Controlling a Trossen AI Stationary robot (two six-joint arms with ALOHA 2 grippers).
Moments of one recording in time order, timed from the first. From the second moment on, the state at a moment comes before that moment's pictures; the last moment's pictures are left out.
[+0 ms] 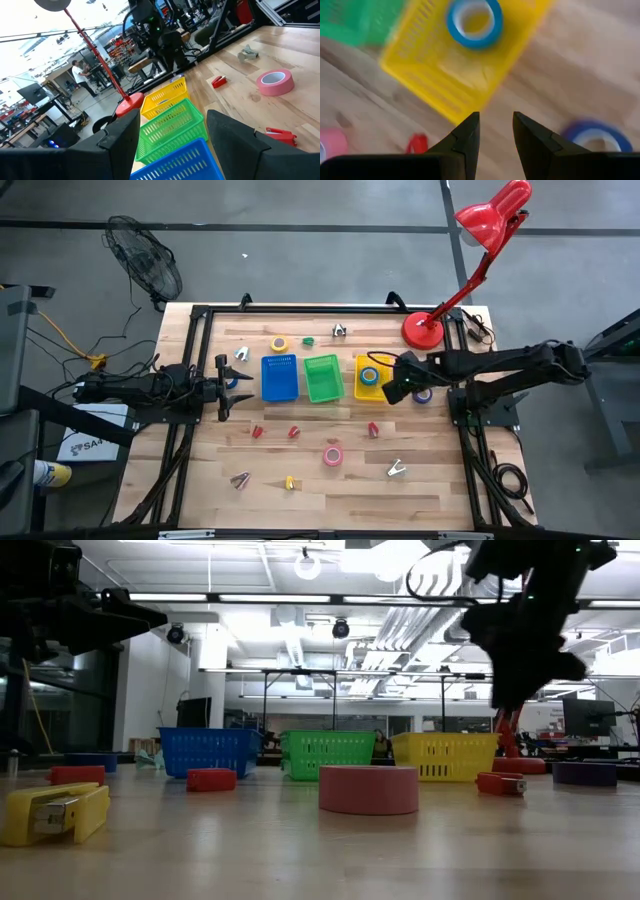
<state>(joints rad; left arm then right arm) -0.05 0.01 0.02 0.00 -0.09 0.55 -0.06 1.13 0.73 -0.80 0.12 1.03</state>
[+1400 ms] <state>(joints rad) -0.05 0.01 0.02 0.00 -0.09 0.55 -0.16 1.19 0.59 -0.92 0.06 1.12</state>
